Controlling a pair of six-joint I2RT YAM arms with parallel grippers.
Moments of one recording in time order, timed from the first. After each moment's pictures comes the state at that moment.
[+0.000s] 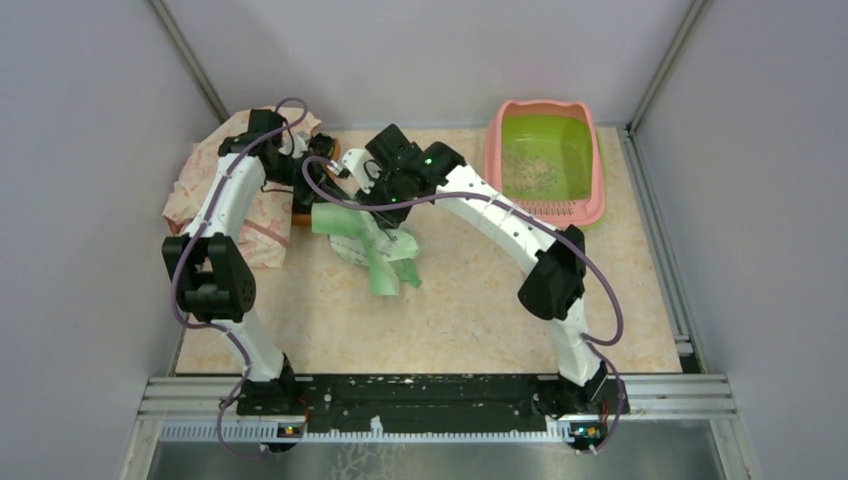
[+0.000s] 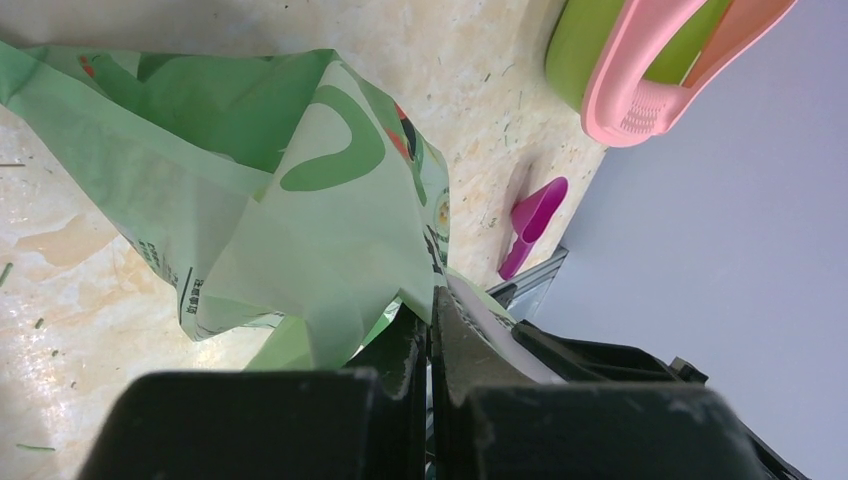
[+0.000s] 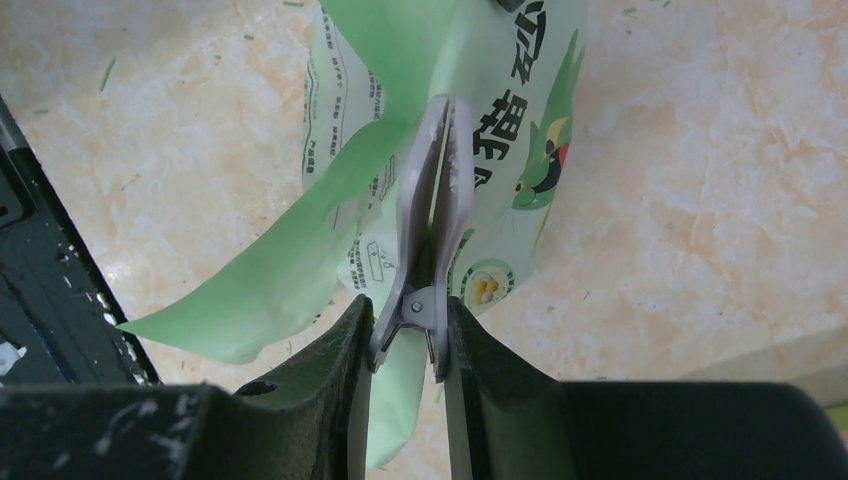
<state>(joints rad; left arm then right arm) -0.01 1.80 1.66 -0.98 0.67 -0.58 0.87 2.07 2.20 -1.05 -0.20 -0.29</state>
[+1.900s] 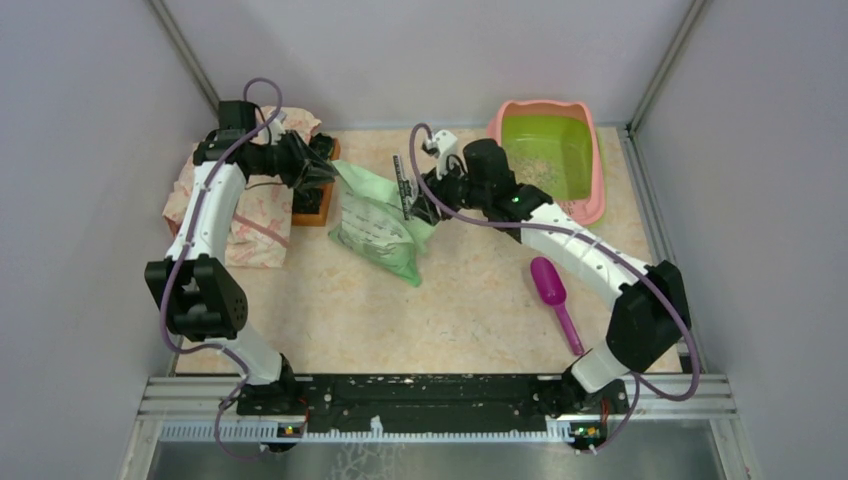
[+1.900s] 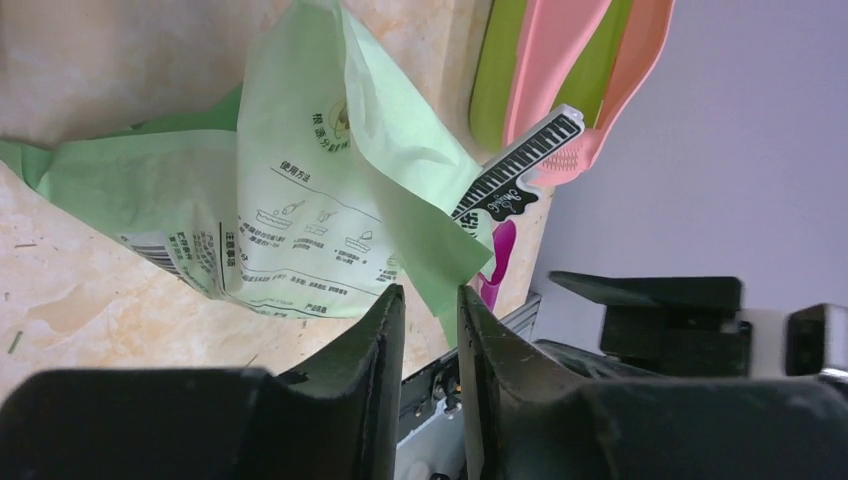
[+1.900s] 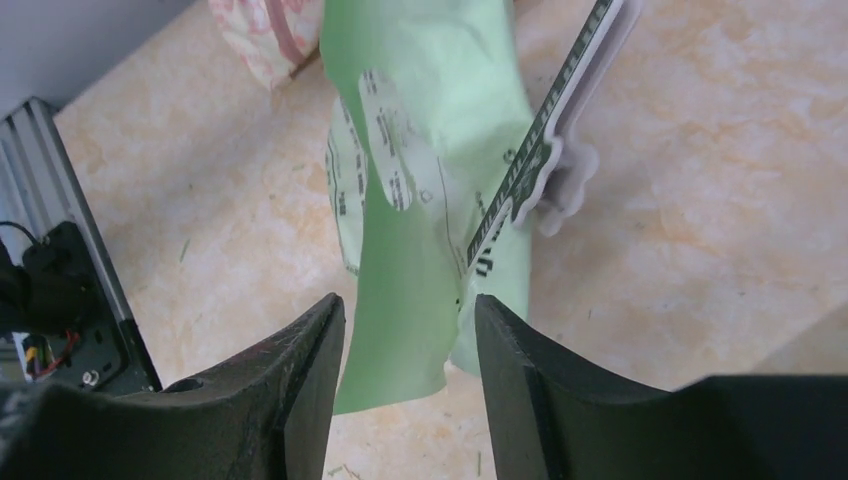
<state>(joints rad) 0.04 1.67 1.62 -0.82 0.71 -0.61 0.66 1.53 1.28 -0.20 -0.37 0.04</state>
